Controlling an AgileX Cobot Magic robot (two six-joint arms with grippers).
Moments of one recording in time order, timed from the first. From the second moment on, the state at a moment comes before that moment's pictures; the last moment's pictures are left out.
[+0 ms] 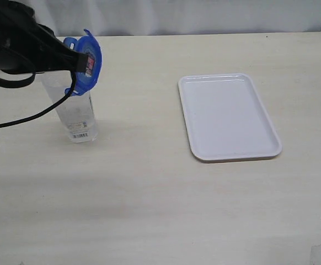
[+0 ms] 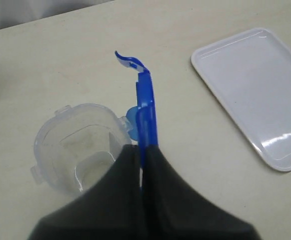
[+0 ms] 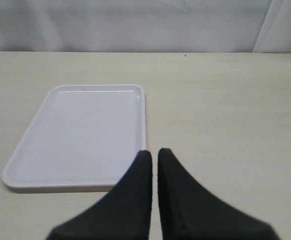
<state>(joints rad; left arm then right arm) -0.61 1.24 -0.92 0.31 0.51 -0.42 0.05 0.00 0.00 -0.12 0.35 0.09</state>
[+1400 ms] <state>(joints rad) -0.49 1.24 -0.92 0.32 0.55 -0.39 0.05 0.00 0.00 -0.12 0.35 0.09</state>
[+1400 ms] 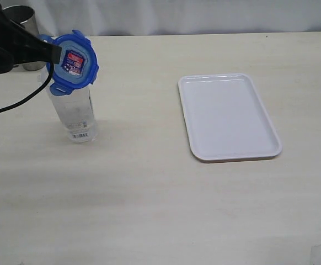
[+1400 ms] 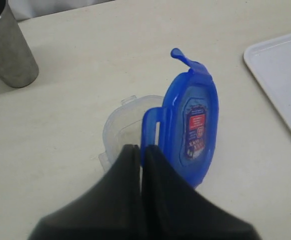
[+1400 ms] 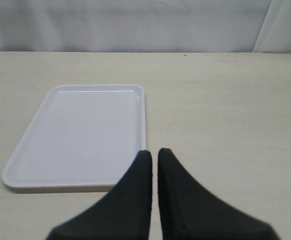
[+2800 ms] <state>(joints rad) -0.41 1.32 -0.92 0.34 0.48 -0.39 0.05 0.00 0.00 -0.12 0.35 0.09</state>
